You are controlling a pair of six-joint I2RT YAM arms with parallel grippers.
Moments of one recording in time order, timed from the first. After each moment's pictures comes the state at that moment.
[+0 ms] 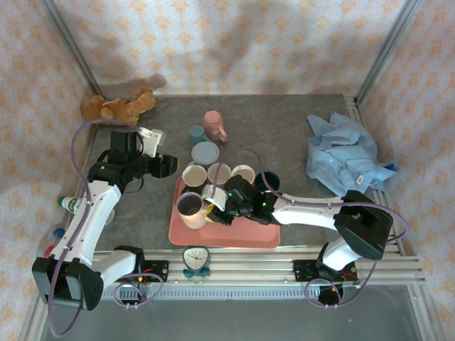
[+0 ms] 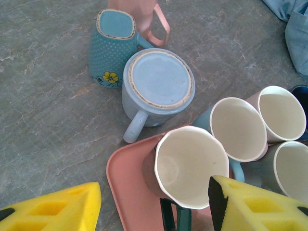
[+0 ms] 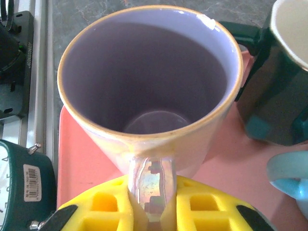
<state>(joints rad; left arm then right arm) -0.06 1.09 0.99 -0.69 0.40 0.03 1.02 1.52 0.79 0.06 -0.28 -0.13</state>
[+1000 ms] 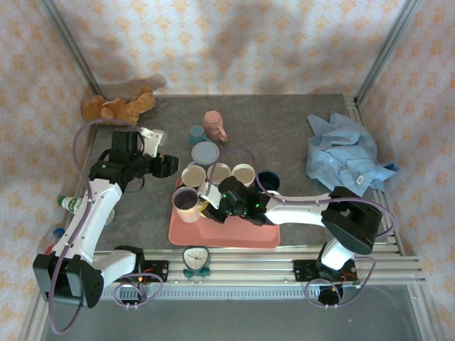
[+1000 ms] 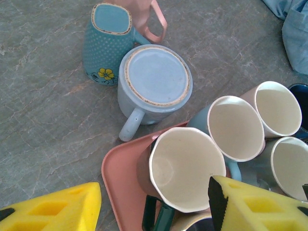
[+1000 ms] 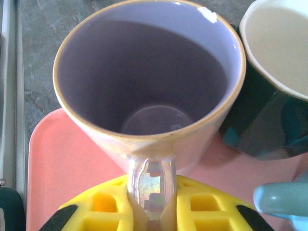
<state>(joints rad) -0.06 1.11 0.99 -0.69 0.42 0.03 1.05 1.60 0.82 0.17 -0.19 -0.07</state>
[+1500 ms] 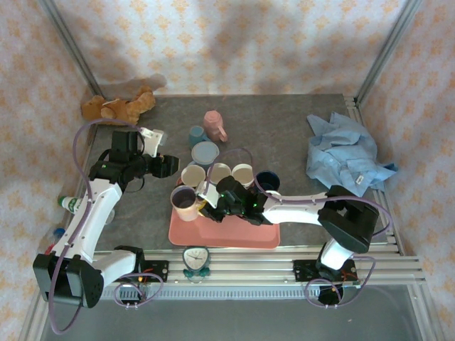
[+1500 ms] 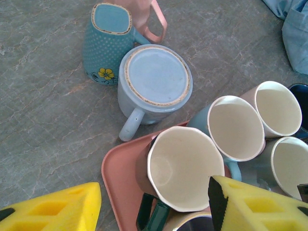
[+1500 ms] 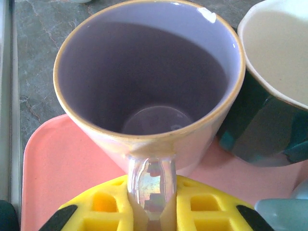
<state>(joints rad) -0.06 1.11 0.99 -0.69 0.42 0.03 1.05 1.63 0.84 0.18 -0.18 -0.06</state>
